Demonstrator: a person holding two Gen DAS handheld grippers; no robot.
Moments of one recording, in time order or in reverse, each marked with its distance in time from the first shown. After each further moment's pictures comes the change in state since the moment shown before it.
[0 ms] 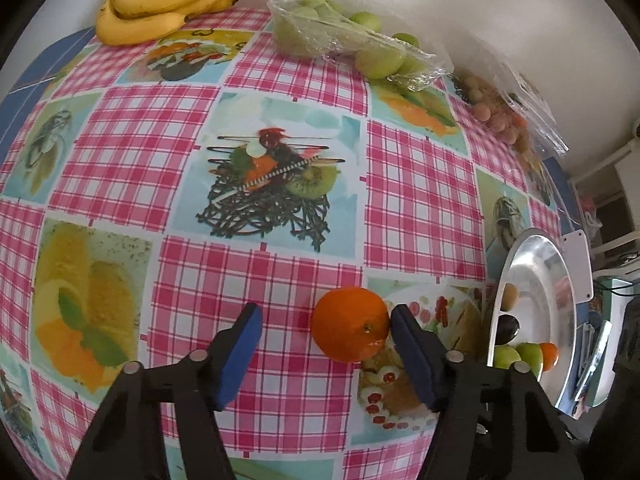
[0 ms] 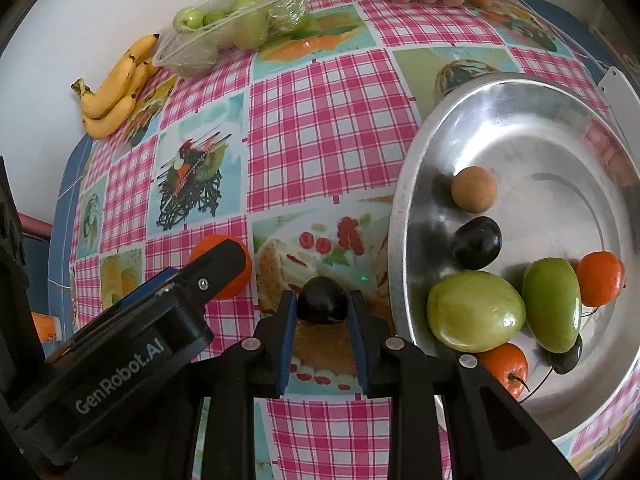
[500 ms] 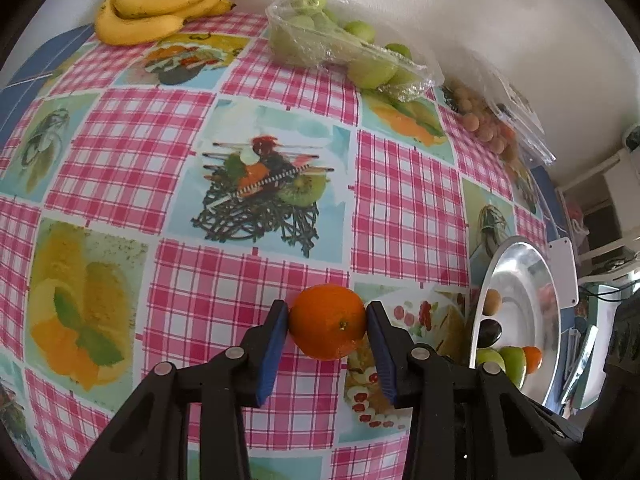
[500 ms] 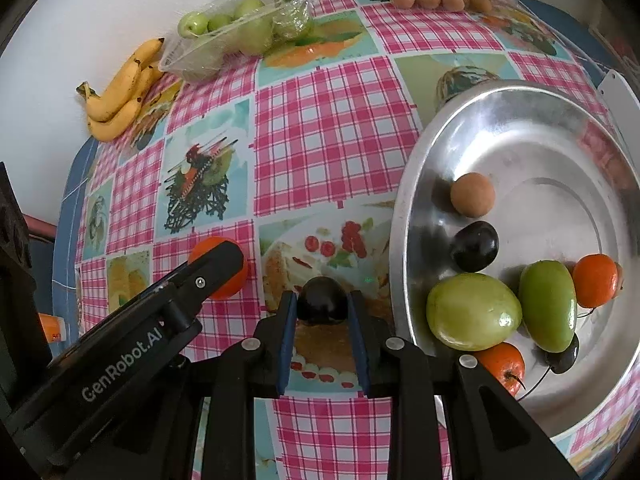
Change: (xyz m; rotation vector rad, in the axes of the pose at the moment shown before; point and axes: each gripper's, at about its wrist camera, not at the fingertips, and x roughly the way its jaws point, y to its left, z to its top) left arm -0.011 0.003 0.002 -0.017 -0.020 -0.047; right arm -0.012 0.001 0.001 0.000 -0.014 0.016
